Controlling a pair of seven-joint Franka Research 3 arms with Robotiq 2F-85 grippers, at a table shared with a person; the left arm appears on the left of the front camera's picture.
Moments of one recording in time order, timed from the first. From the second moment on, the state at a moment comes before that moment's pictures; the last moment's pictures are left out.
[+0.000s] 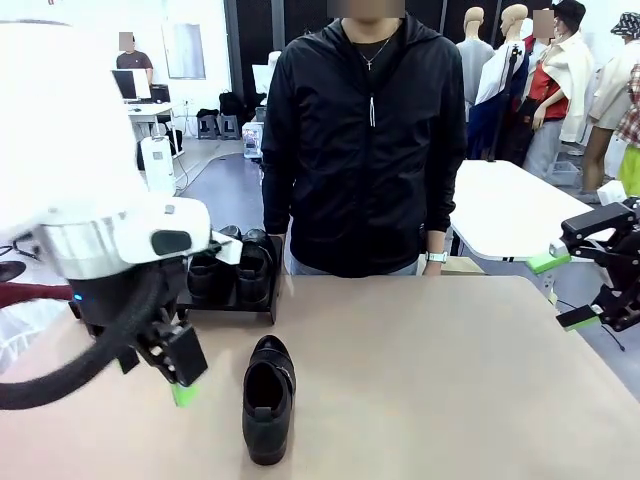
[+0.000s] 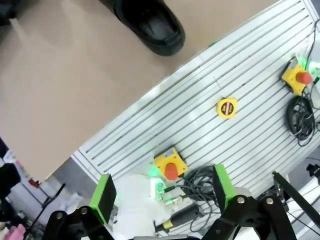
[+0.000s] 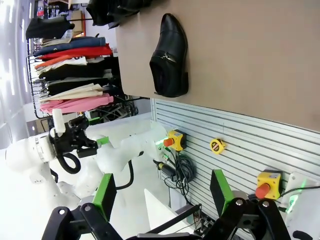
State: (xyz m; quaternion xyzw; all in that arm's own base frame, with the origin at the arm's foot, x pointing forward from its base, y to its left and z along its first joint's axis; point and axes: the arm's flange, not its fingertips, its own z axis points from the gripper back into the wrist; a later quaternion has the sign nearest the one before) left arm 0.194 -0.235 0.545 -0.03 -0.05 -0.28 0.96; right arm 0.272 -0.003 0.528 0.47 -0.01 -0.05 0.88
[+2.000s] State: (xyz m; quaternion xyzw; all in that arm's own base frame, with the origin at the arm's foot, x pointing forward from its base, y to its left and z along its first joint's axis) left arm 0.301 -0.298 0.368 -0.02 -0.12 0.07 0.99; right arm 0.271 -0.003 0.528 0.47 -0.01 -0.05 0.88
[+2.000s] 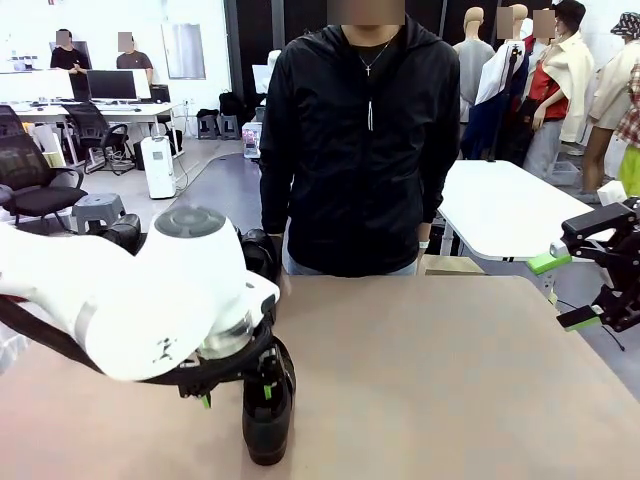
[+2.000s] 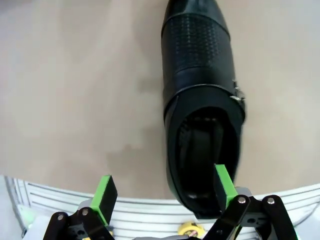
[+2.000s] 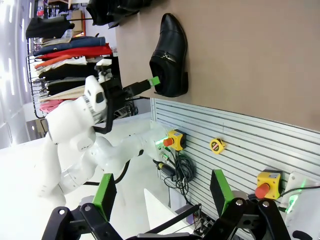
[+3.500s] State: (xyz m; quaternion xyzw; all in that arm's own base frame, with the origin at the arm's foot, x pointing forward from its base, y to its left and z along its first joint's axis) left arm 0.306 -0.311 0.358 -0.04 -0.18 0.06 0.98; right arm 0.271 -0.003 0.528 0.47 -0.01 -0.05 0.88
